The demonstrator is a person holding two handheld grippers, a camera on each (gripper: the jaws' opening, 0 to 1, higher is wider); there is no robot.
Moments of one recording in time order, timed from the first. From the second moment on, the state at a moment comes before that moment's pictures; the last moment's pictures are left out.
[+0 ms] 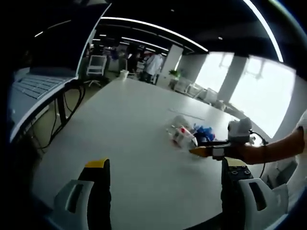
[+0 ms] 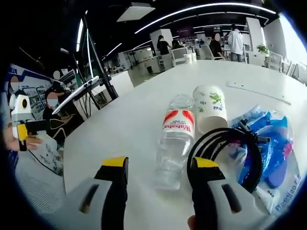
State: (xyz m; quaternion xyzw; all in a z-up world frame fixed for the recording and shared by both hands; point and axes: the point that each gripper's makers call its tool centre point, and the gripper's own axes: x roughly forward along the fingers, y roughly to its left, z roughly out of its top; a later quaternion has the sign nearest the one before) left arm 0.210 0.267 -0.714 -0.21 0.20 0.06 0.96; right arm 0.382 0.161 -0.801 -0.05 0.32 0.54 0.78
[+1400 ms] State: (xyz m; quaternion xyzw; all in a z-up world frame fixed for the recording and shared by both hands) left arm 0.221 0.263 -0.719 -0.22 0.19 0.05 0.95; right arm 0.383 0.143 -0.807 -0.10 0.34 0.54 0.76
